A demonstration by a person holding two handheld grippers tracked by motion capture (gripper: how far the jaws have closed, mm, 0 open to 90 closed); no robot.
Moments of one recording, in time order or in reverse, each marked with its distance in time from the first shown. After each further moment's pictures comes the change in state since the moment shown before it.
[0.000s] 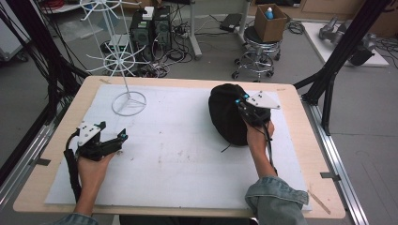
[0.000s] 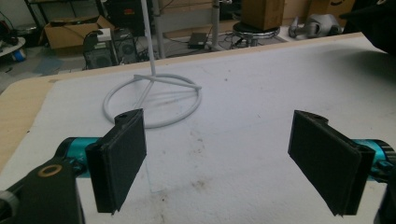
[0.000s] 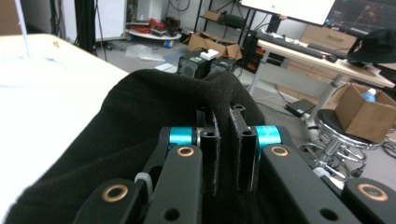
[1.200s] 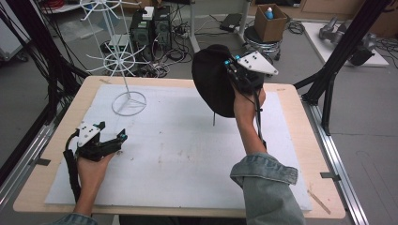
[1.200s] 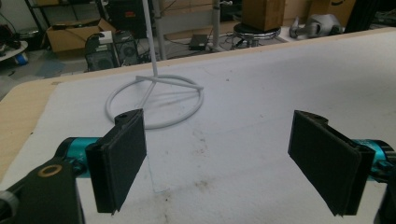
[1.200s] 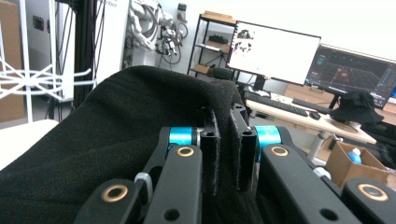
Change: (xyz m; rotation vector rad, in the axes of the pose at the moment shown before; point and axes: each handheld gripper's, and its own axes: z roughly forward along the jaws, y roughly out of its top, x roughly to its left) left arm 0.001 -0.002 -0.001 -0.005 0.001 0.011; right arm 0.013 0.122 0.009 -0.193 -0.034 0.026
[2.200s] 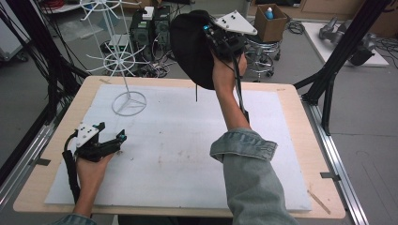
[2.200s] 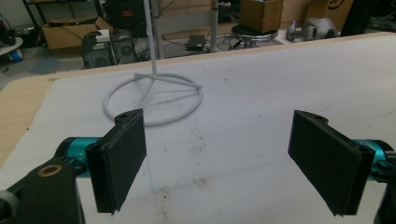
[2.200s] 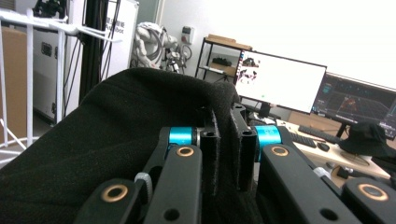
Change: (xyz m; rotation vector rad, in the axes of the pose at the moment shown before) left arm 0.003 -0.003 -0.001 -0.007 -0.009 -0.021; right arm 0.023 0.078 0.054 -0.074 0.014 -0.015
